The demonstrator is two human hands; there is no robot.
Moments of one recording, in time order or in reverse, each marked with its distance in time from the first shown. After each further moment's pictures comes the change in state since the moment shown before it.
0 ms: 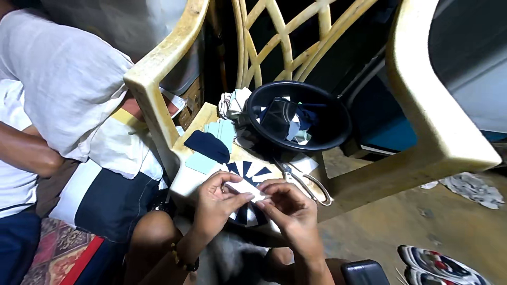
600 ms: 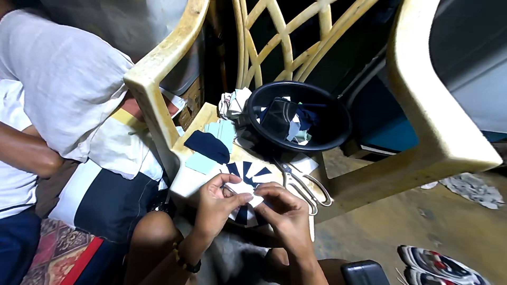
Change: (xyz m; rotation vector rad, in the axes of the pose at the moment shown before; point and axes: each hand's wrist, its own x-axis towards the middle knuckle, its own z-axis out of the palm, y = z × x) left_hand -0.002 0.002 0.006 -0.071 0.079 -0.193; right_hand -0.002 0.007 0.007 -0.079 0.031 0.015
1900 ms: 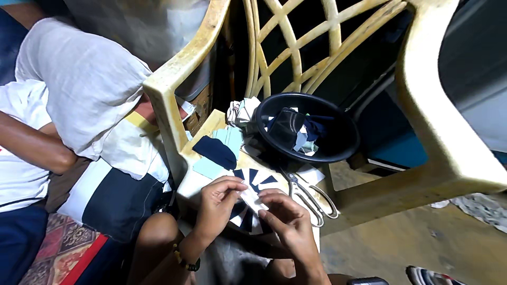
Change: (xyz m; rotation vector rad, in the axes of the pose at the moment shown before) left_hand 0.010 -0.003 -0.016 0.243 -0.071 0.334; right_hand 0.000 0.008 -0.009 -0.016 -0.130 0.037
